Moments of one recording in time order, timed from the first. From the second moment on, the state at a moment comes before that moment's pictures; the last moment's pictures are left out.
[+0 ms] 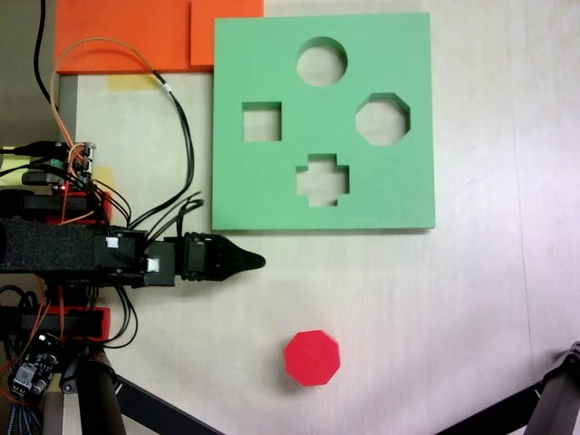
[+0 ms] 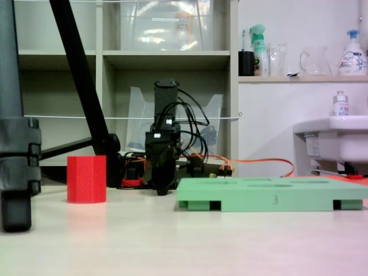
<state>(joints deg) -2.2 128.6 175.5 -2.2 5.3</state>
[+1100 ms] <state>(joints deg) 17.7 103.6 90.2 75.1 78.9</state>
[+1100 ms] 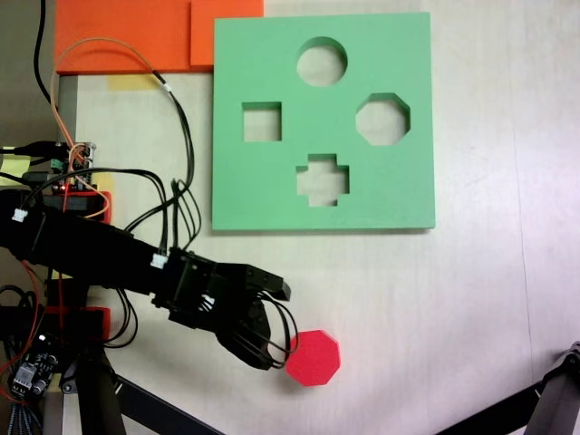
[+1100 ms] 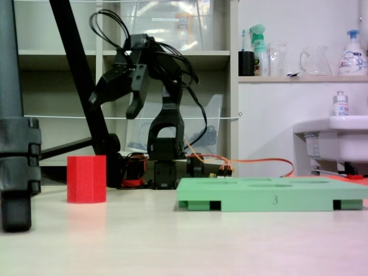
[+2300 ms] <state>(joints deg) 22.5 77.8 76.1 80.4 65.4</state>
